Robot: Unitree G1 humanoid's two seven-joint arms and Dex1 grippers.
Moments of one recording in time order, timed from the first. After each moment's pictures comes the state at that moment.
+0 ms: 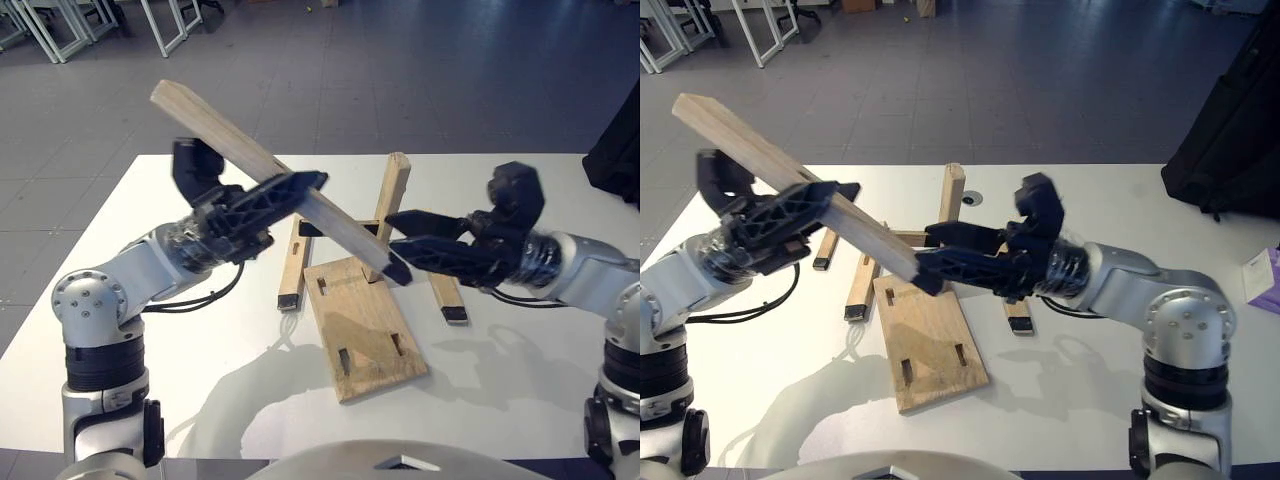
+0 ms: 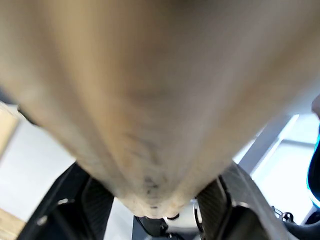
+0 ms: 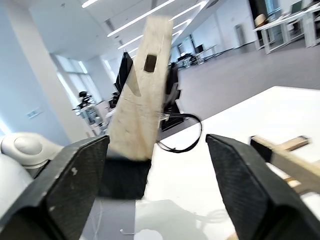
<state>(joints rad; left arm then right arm) -0.30 0.60 0.27 -0.26 -1.86 0.98 -0.46 -0.38 -0.63 -0.18 -0.46 1.55 1.05 0.50</state>
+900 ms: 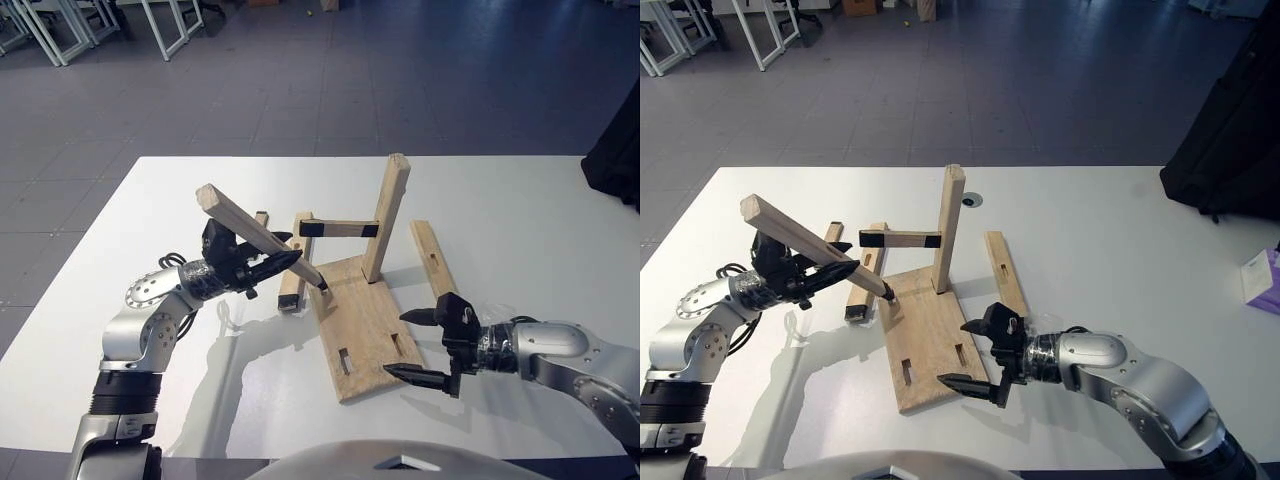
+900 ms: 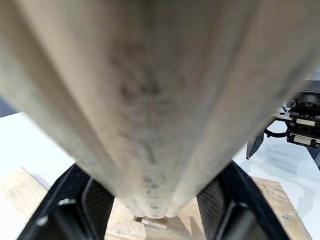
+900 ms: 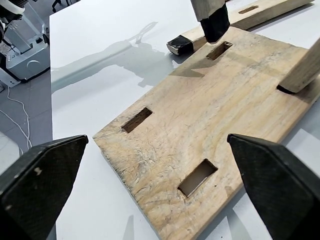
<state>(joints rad) -0.12 0.57 0.08 -0.01 -0.66 0.27 -1.07 0.03 -0.83 0.20 -0.72 0.75 0.87 0.65</state>
